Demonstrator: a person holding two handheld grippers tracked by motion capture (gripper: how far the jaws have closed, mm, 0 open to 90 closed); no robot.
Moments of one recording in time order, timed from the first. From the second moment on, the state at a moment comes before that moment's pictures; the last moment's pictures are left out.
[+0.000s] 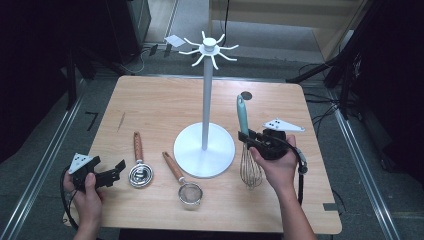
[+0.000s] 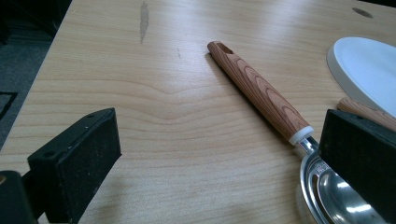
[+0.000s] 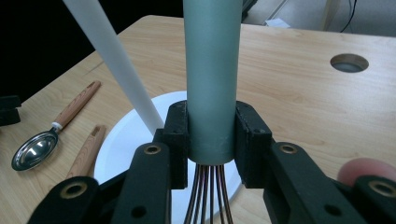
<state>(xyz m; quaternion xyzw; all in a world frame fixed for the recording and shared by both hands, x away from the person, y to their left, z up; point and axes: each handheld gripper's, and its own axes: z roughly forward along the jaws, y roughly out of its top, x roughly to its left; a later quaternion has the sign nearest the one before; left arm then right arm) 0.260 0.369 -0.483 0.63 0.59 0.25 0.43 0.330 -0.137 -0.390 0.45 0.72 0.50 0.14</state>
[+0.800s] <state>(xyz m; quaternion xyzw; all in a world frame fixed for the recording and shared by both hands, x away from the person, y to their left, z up) 0.260 0.369 -0.483 0.63 0.60 0.25 0.43 0.312 -0.120 -0.365 0.41 0.71 0.55 0.15</state>
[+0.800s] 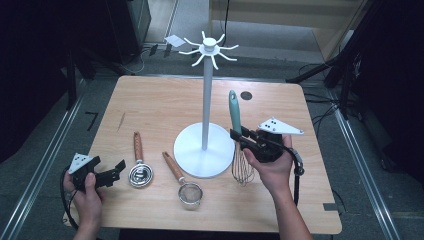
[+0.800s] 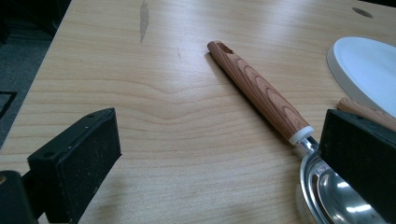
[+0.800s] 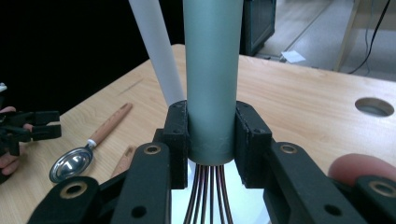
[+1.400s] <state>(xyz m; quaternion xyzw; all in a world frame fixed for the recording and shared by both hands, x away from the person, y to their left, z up) 0.260 0.369 -0.483 0.63 0.59 0.25 0.43 0.299 -0.114 -0.343 0.36 0.70 0.59 0.18</state>
